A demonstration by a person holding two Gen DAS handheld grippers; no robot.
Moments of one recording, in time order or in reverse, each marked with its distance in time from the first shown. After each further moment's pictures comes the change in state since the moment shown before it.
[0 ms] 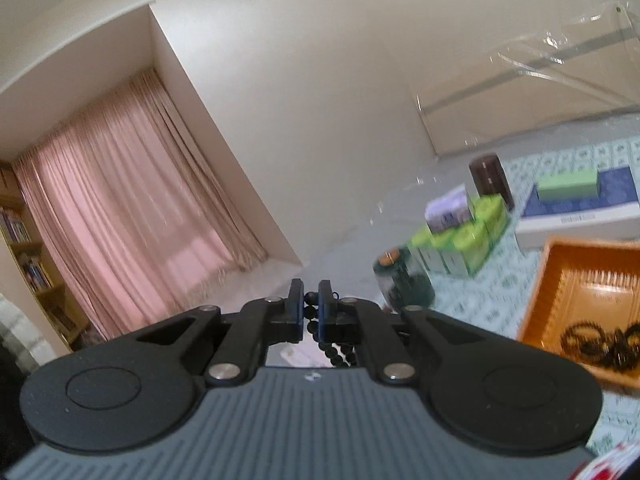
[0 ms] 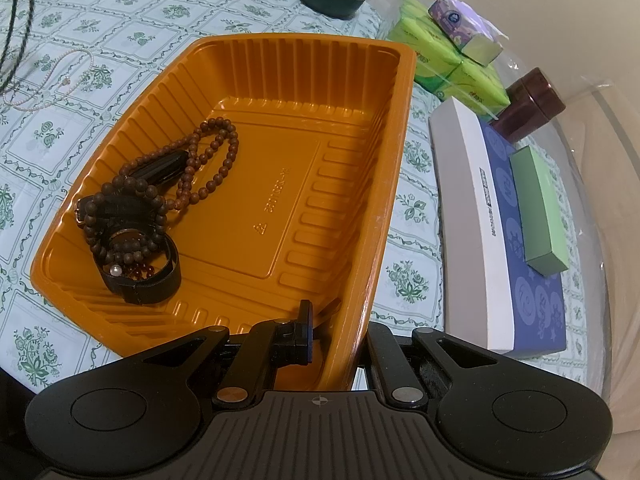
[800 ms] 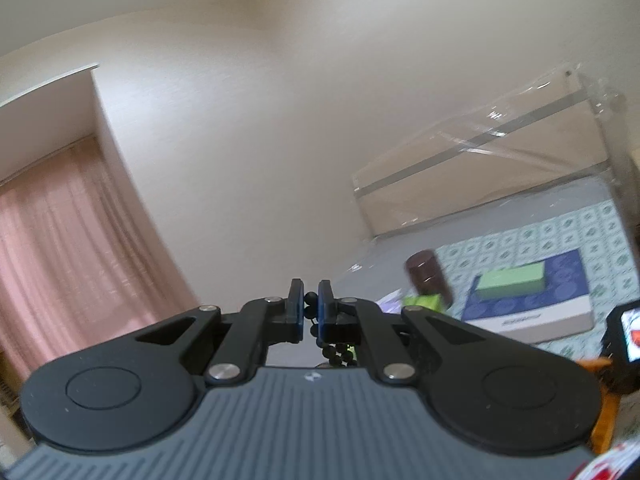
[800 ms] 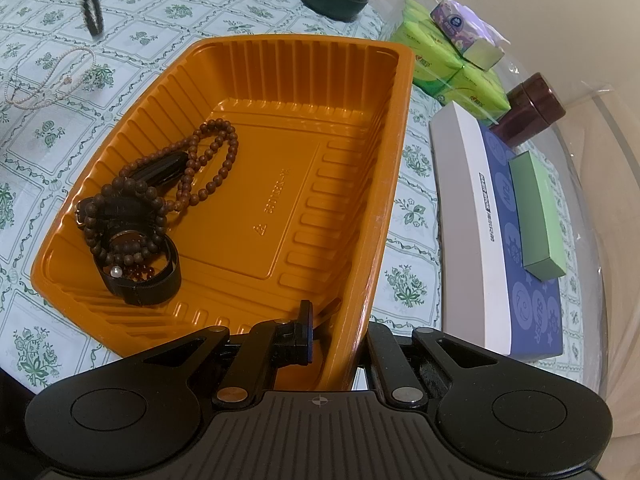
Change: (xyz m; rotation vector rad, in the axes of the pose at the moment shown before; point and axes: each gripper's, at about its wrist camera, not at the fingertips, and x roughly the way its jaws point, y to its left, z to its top) left arm 0.026 -0.057 0.123 0.012 -0.220 -0.217; right arm 0.000 -0.001 0.004 -0.016 0.001 -0.006
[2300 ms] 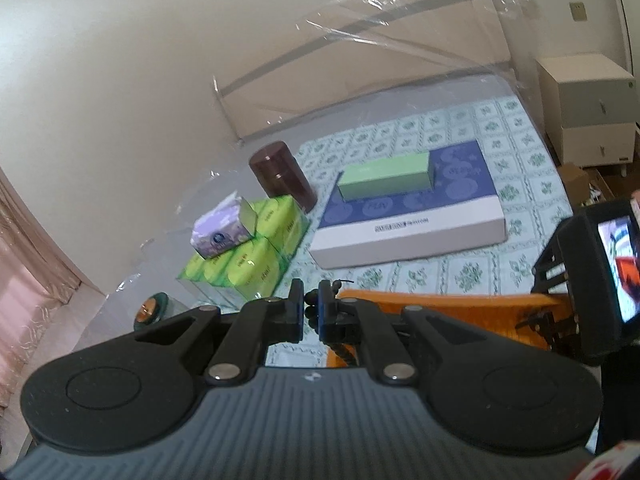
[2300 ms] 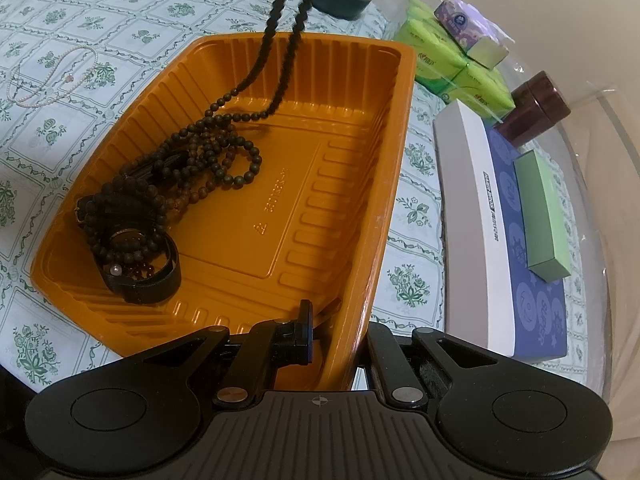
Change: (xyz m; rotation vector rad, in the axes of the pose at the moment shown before) left arm 0.143 -0.157 -0.074 0.092 0.312 -0.368; right arm 0.004 0.001 0.001 -0.005 0.003 0.012
